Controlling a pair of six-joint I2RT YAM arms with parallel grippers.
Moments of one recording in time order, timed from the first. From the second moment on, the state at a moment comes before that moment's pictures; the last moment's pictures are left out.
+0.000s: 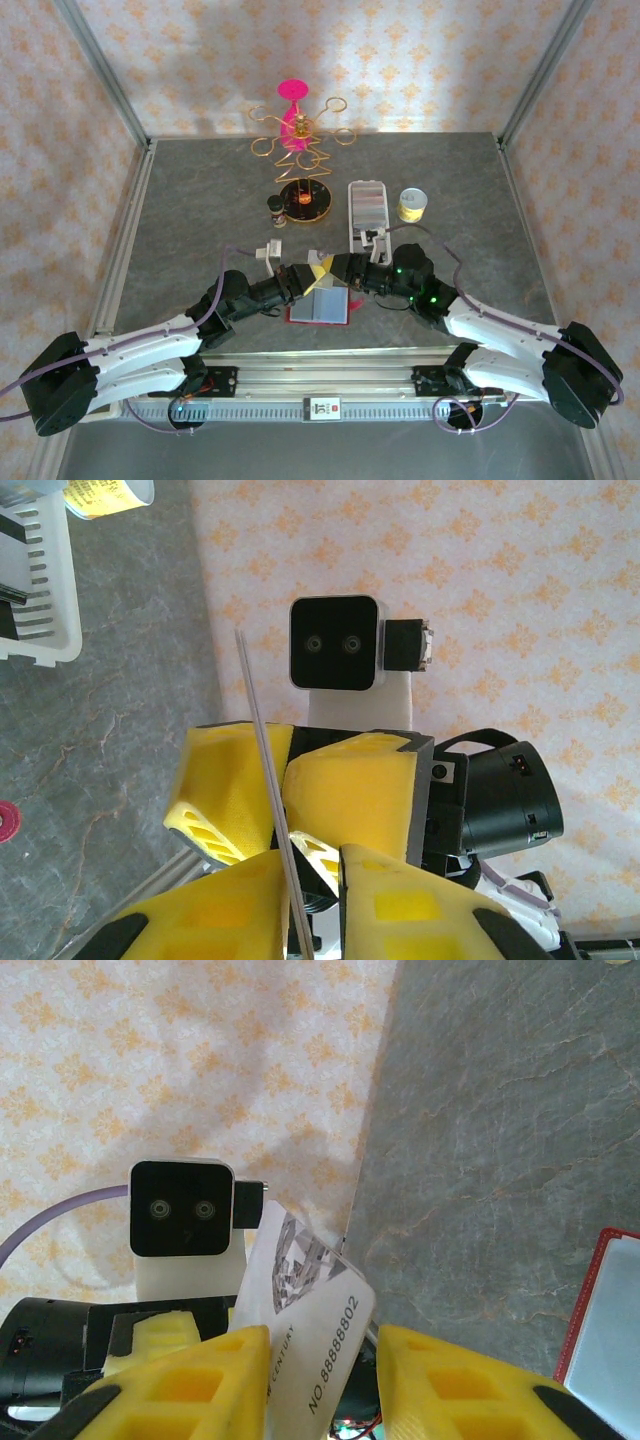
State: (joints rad) left arm -0.85 0.96 0.31 0.64 0.21 -1.38; right arm 0.78 1.05 0.46 0.41 -0.43 1.17
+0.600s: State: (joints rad) left arm -0.85 0.96 0.30 0.64 0.21 -1.38; right arm 0.79 1.03 0.49 0.39 -0.42 1.15
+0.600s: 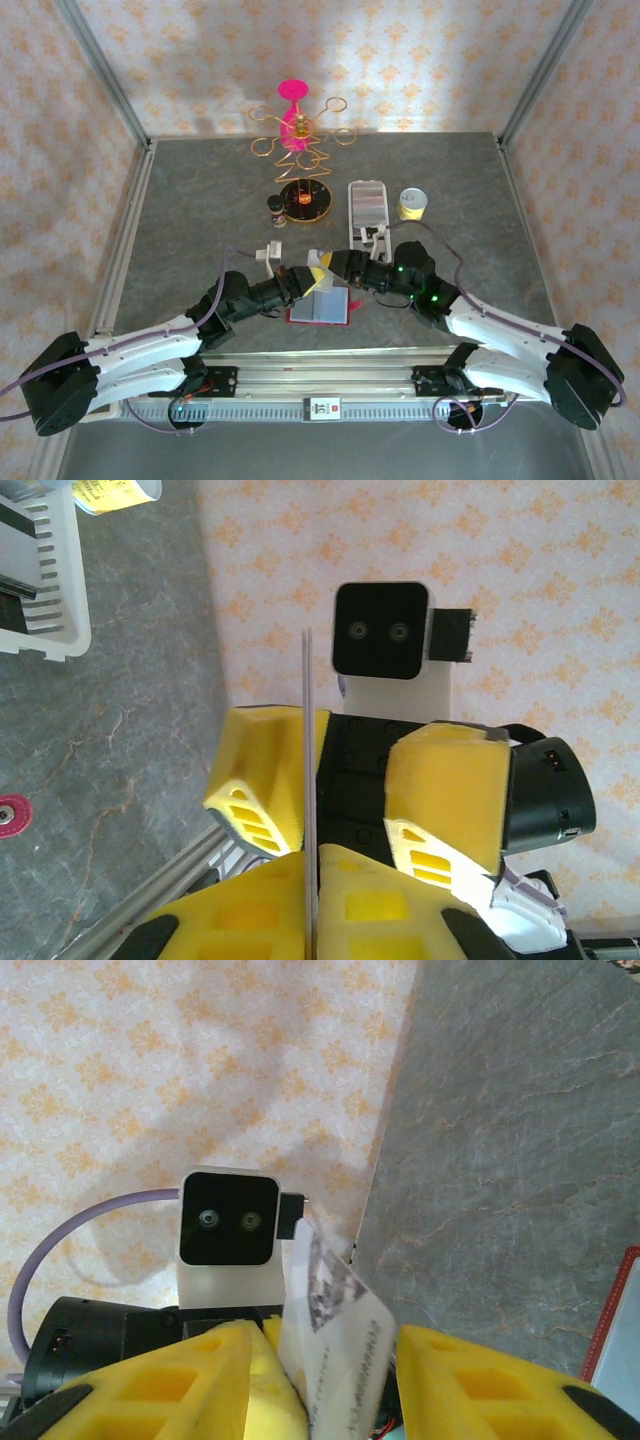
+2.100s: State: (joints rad) left arm -0.85 0.90 0.27 0.66 0.24 -1.38; right arm 0.85 1.01 0.61 0.09 -0.30 0.98
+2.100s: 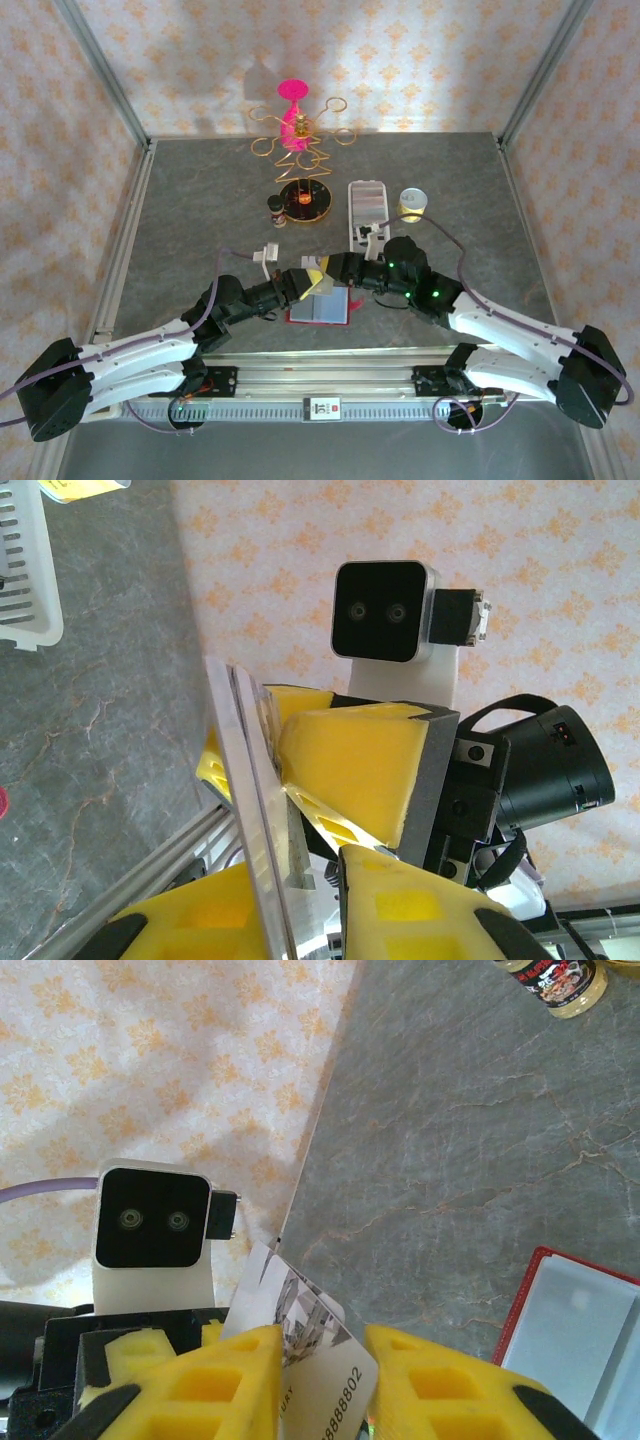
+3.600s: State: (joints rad) left arm -0.85 0.89 0.27 0.66 0.24 -1.38; right arm 0.85 0.89 0.60 0.03 -0.26 0.99
